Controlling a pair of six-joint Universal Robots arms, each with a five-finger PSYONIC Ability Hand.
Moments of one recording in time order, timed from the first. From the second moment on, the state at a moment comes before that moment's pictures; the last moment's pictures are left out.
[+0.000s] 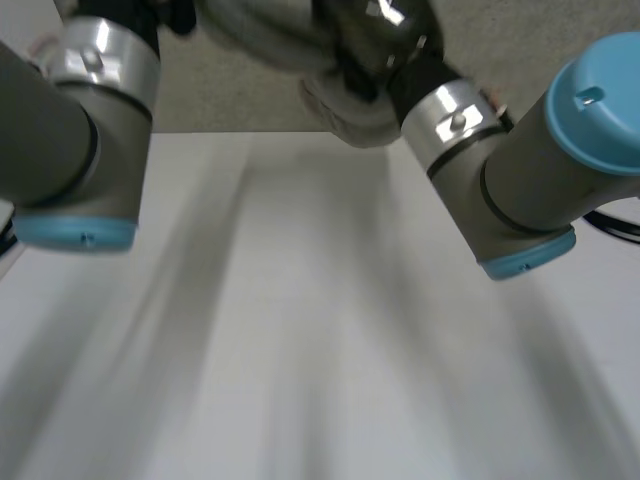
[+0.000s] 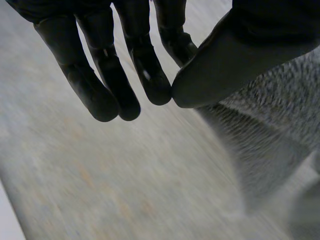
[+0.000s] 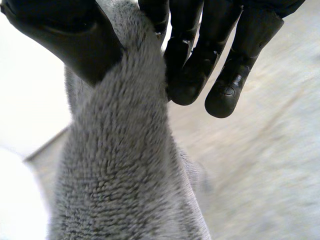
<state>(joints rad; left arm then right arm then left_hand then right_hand) 4.20 -1.85 -1.20 3.57 -1.68 3.52 2.17 -1.09 1.07 -0.43 1.31 2.77 1.49 1.53 1.55 1.52 1.53 1.31 1.33 1.33 1.34 1.16</state>
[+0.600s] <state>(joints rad) 4.16 -1.92 -1.74 3.45 -1.67 3.71 2.17 -0.90 1.13 0.26 1.33 2.53 1.49 1.53 1.55 1.52 1.53 0.47 0.47 0.48 0.47 0.32</state>
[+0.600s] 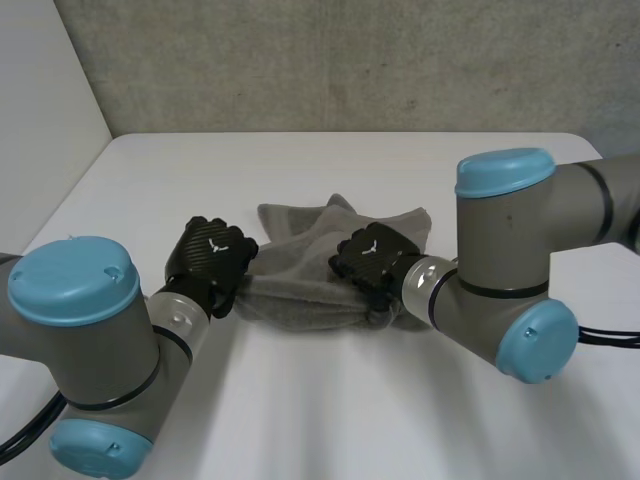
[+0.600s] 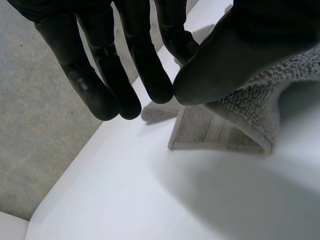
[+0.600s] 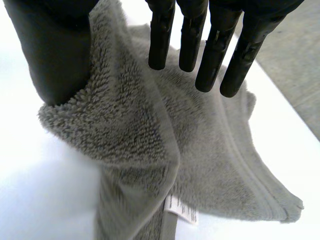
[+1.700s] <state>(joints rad) 4.11 -1.88 -1.76 3.45 -1.67 3.70 1.92 -1.03 1.45 0.06 1.18 2.92 1.50 1.53 1.55 1.52 1.53 0.64 0.63 0.63 0.63 0.46</state>
